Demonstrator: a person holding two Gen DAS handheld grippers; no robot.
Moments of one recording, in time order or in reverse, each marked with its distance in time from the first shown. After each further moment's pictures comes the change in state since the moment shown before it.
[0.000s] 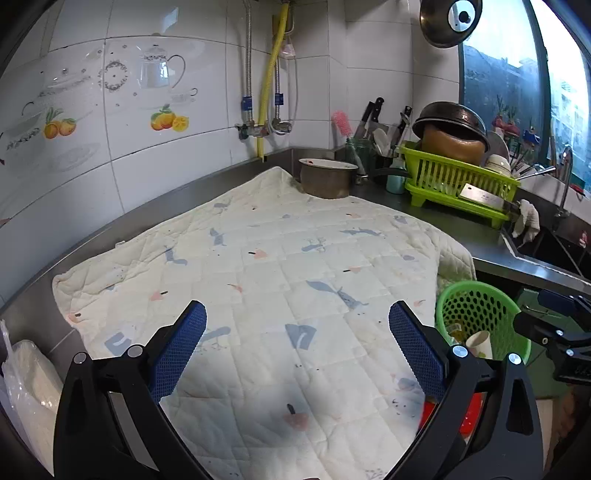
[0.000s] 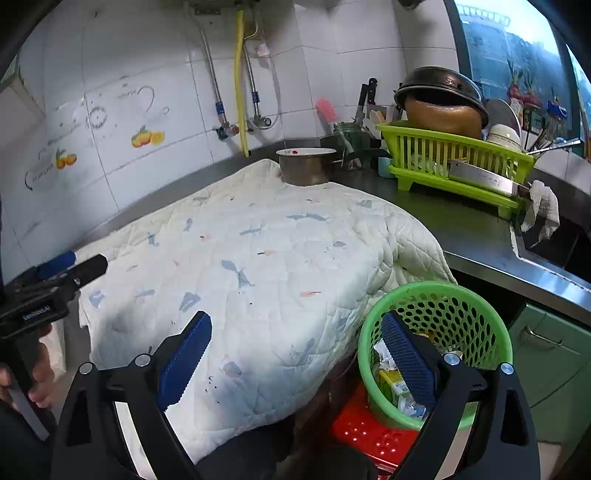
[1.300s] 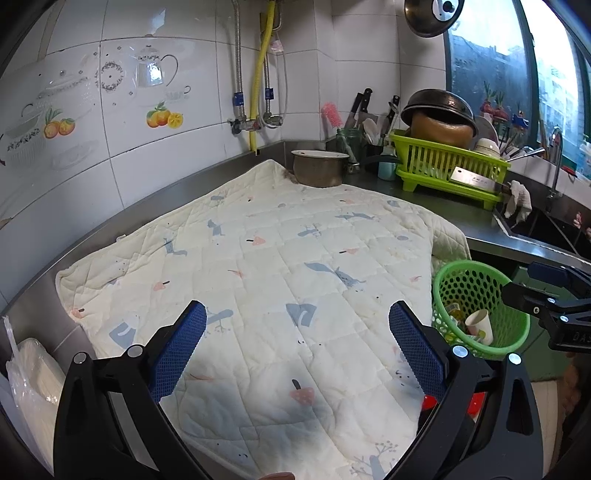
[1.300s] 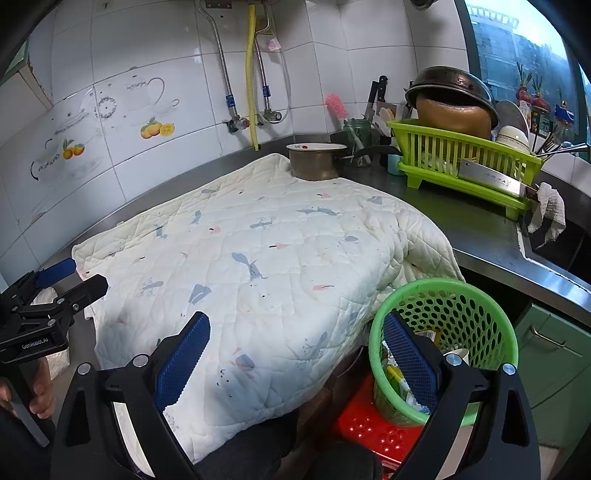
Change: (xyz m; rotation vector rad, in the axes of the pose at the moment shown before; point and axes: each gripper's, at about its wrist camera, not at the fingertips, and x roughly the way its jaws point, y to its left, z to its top) left arm -0.013 0.000 -0.019 0.051 0.018 -0.020; right arm 0.000 0.015 -0.004 -0.012 0.013 0.018
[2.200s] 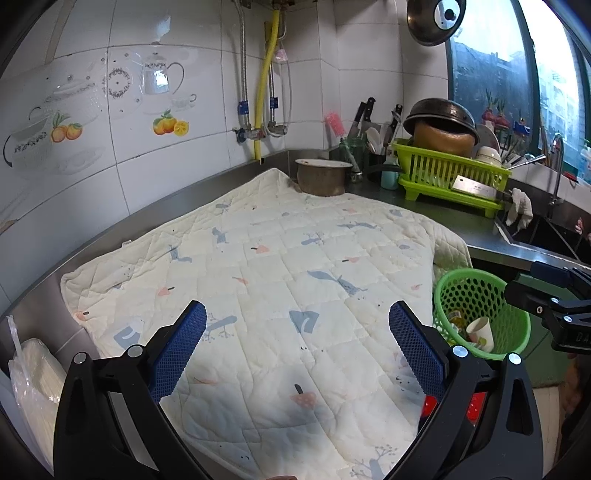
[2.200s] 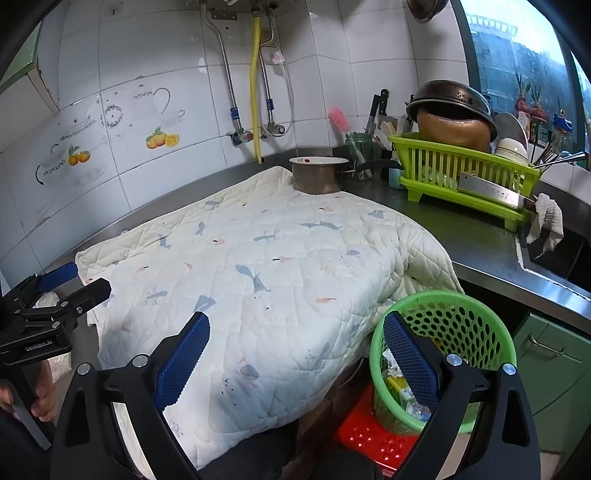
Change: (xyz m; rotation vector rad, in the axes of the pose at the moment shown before) left arm -0.008 0.002 0.002 -0.011 -0.041 0.011; right arm -0.010 0.002 0.001 -0.011 -0.054 0.003
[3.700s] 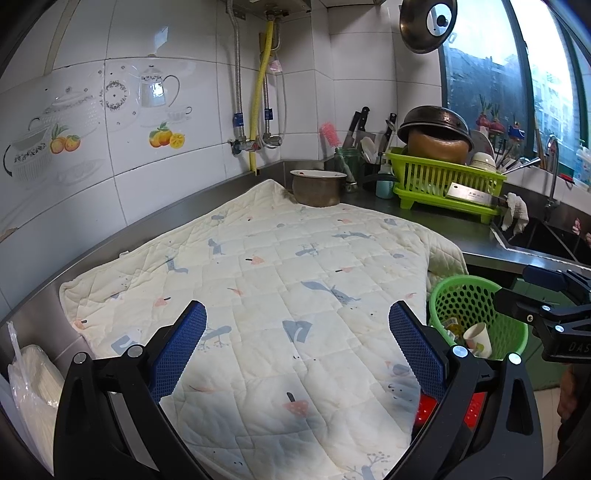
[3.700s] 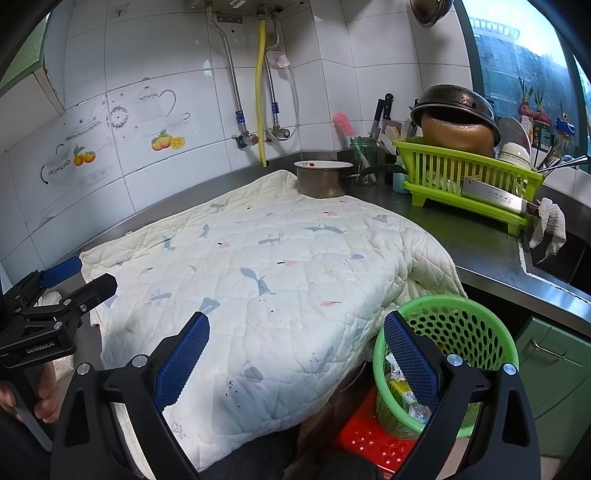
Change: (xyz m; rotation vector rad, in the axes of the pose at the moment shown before) left arm -0.005 -0.008 0.001 0.008 -0.034 -0.008; right arm -0.001 0.005 0.001 -0.007 -0.011 0.009
